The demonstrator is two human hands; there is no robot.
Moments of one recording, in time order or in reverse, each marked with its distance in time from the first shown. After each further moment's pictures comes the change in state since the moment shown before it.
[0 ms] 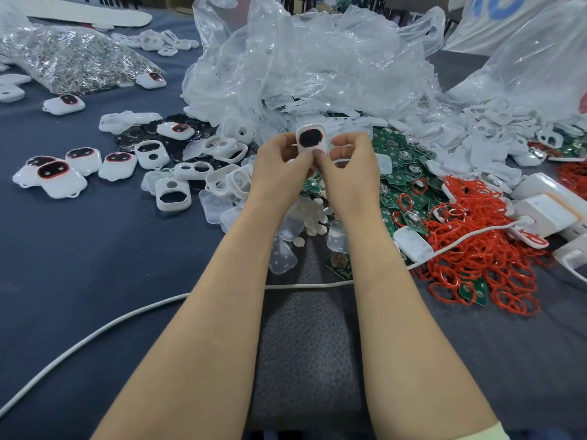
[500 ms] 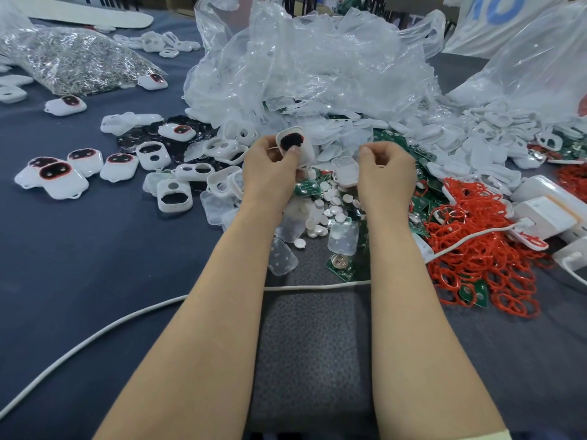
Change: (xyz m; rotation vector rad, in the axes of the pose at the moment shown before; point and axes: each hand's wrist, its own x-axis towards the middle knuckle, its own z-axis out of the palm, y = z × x) left_hand 0.004 0.000 -0.007 -0.059 0.137 -0.067; right_hand 0.010 0.009 -0.025 -0.104 0.223 0.094
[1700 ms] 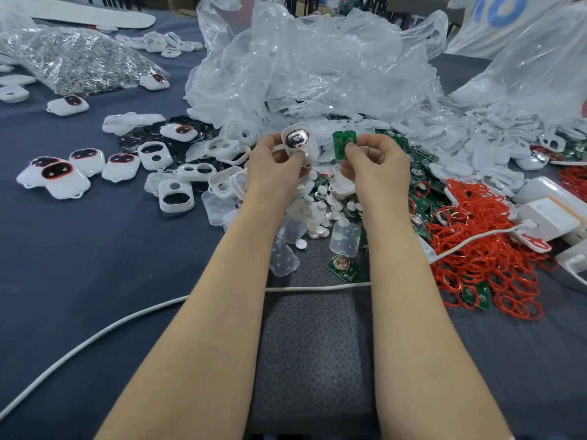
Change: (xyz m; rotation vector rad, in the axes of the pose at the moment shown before) left_hand 0.004 -0.002 0.001 -0.023 -0.038 -0.013; right_hand -0.006 -0.010 0.002 0.364 -0.152 0.082
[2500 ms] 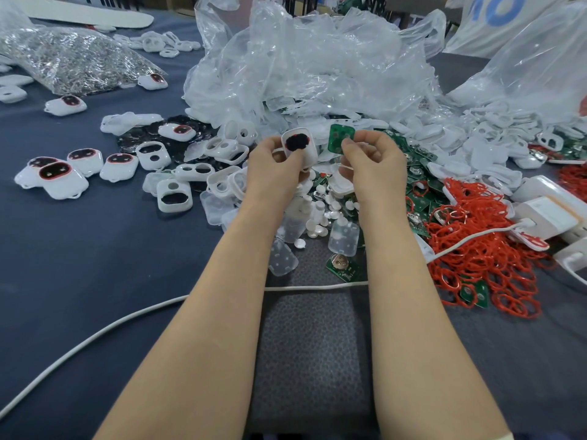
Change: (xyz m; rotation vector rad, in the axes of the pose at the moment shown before) left_hand -0.007 0.005 0.000 0.016 -0.024 0.012; right_hand -0.001 -0.003 0.002 0.091 -0.019 0.015
